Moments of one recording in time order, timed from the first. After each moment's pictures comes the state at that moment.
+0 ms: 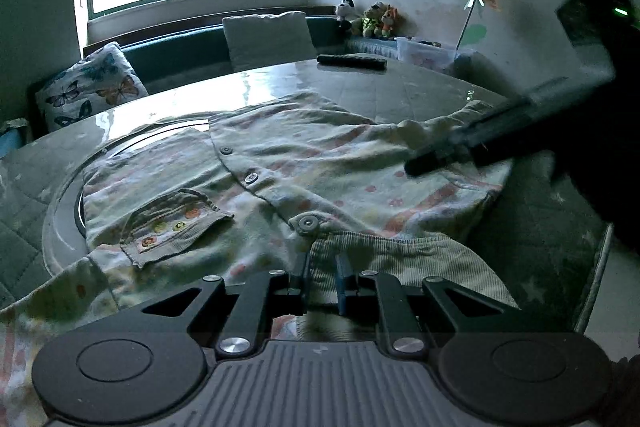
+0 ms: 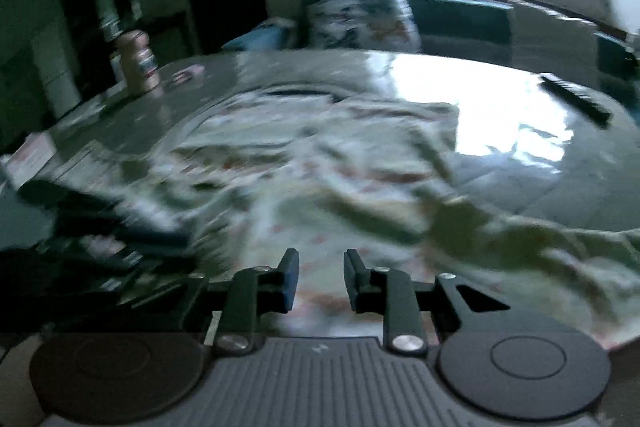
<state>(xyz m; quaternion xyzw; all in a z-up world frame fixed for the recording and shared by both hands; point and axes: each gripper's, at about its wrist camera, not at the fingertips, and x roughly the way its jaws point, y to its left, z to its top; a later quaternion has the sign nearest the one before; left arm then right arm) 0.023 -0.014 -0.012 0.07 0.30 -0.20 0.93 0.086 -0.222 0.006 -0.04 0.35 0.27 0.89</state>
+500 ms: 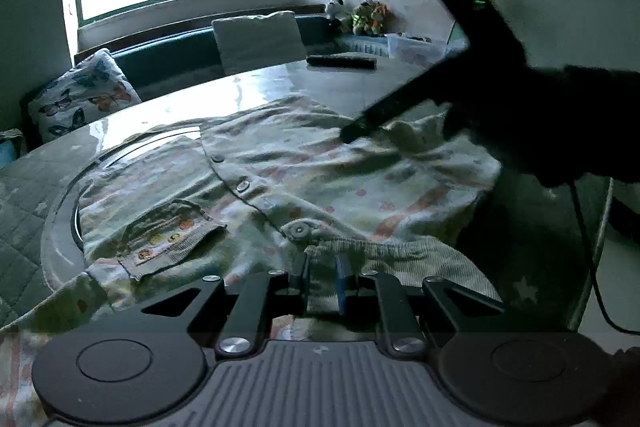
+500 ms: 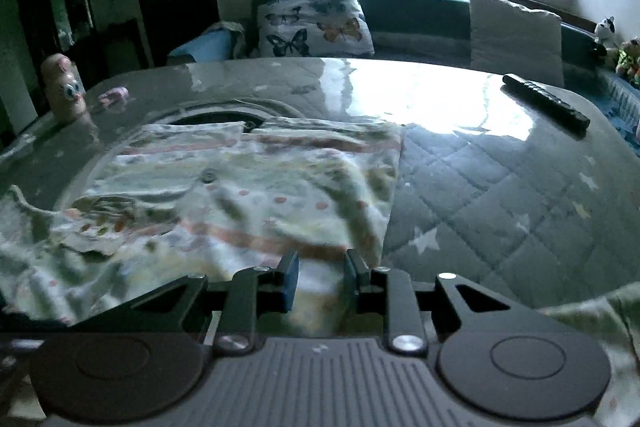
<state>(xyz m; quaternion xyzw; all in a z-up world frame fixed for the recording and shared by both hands) 0.024 -0.020 -0.006 0.09 0.31 -0.22 0.92 0.180 -0.219 -0.010 -0.05 0.37 0.22 0.90</state>
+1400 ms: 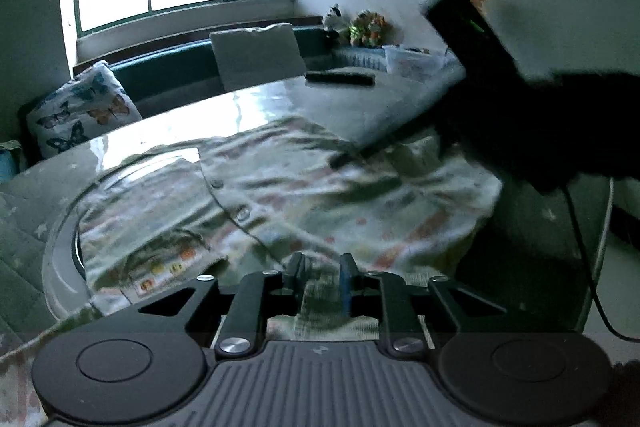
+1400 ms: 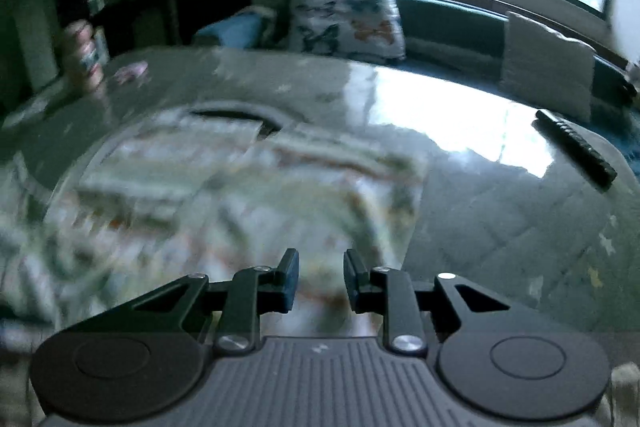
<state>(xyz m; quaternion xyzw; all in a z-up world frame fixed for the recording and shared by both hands) 0.034 -0.023 0.008 0.08 0.28 -0.22 0.93 0.186 -0.205 -0.007 -0.12 0.36 0.27 0.88</state>
